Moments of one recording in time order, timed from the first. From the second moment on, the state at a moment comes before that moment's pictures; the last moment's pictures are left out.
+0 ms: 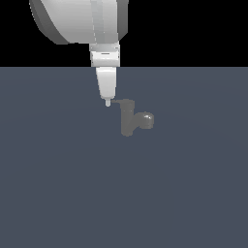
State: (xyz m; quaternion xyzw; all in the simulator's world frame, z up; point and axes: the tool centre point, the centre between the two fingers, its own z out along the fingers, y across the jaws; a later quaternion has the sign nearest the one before) arm 0.017 0.055 0.175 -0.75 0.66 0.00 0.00
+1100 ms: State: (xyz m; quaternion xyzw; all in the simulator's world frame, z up) arm -0.006 -0.014 0.175 -0.76 0.65 0.00 0.00
